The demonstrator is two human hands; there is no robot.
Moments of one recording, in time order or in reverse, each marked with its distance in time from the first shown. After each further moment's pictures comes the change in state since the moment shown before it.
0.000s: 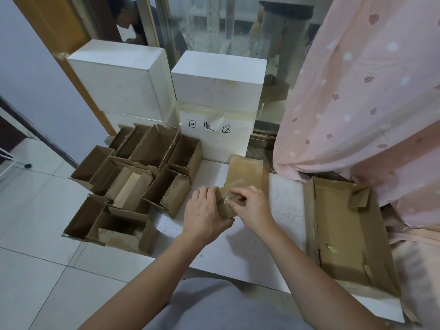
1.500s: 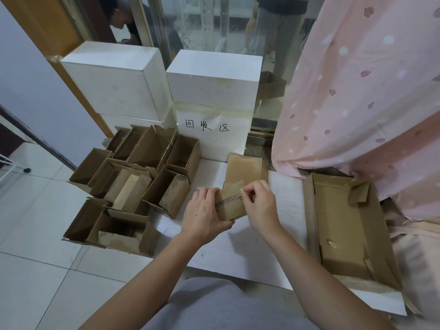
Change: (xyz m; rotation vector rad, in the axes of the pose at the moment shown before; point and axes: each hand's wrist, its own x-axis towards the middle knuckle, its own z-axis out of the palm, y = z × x) left_hand 0.001 -0.005 -0.005 -0.082 -0.076 0.035; right_hand -0.002 0.015 -0.005 0.113 0.256 -0.075
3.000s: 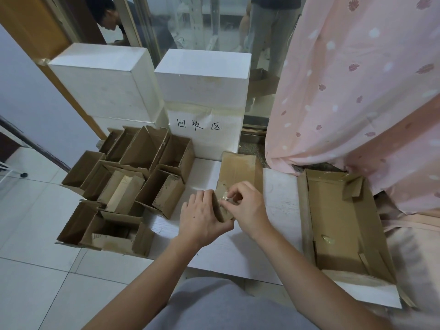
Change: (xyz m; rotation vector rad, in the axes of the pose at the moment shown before) left_hand -0.005 0.021 0.011 0.112 0.000 -0.036; right_hand -0.011 -0.012 -0.006 0.153 -0.122 0.010
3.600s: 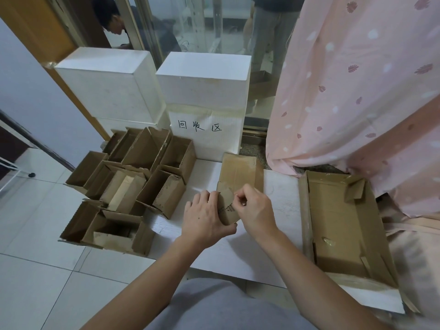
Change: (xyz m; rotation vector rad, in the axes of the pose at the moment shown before) left_hand -0.004 0.013 0.001 0.096 -0.031 0.024; right_hand -0.005 0.014 -0.014 -0.263 0.103 -0.085
